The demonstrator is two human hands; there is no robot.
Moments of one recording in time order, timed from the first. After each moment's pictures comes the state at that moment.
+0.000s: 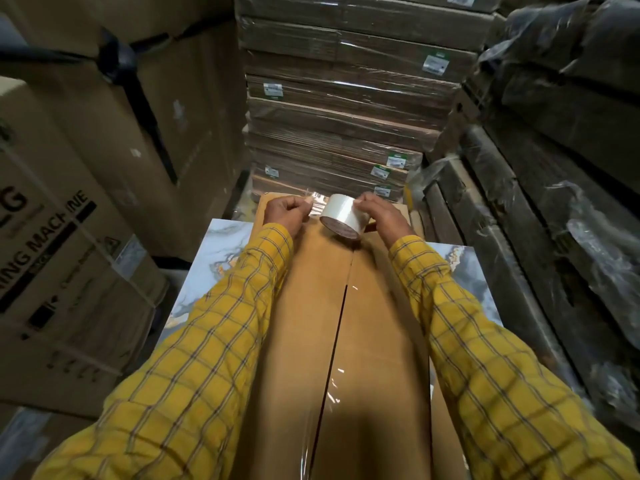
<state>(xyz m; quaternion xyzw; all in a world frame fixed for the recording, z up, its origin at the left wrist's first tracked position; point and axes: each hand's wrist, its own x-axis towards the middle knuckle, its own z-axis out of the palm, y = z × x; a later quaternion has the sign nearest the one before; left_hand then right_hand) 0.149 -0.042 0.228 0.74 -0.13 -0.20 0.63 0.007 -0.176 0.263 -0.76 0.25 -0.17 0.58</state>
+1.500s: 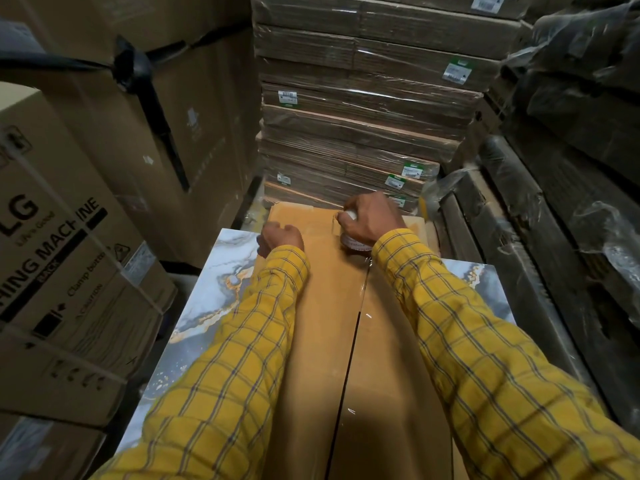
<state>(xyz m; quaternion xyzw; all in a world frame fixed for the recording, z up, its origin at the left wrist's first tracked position) 0.183 -0.058 0.194 0.83 0.11 -0.12 0.54 0.079 -0.182 0.273 -0.96 0.25 -0.10 0.10</state>
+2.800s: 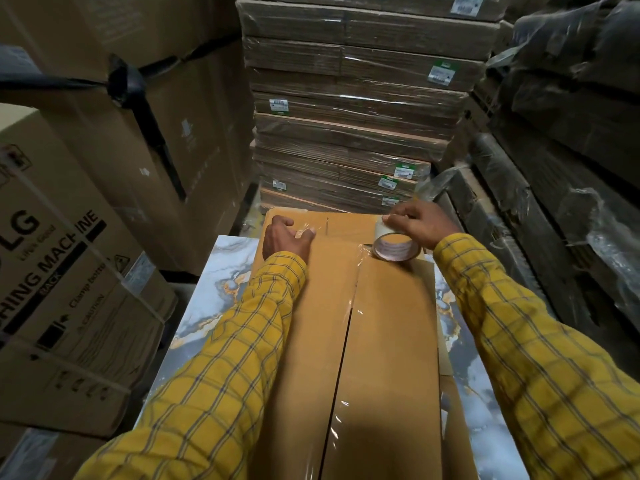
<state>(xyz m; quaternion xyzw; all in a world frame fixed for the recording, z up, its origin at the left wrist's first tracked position) 0.158 -0.054 0.197 0.86 -0.11 -0.05 0.49 -0.005 -0.261 0.276 -0.89 0.29 -0.09 0.35</state>
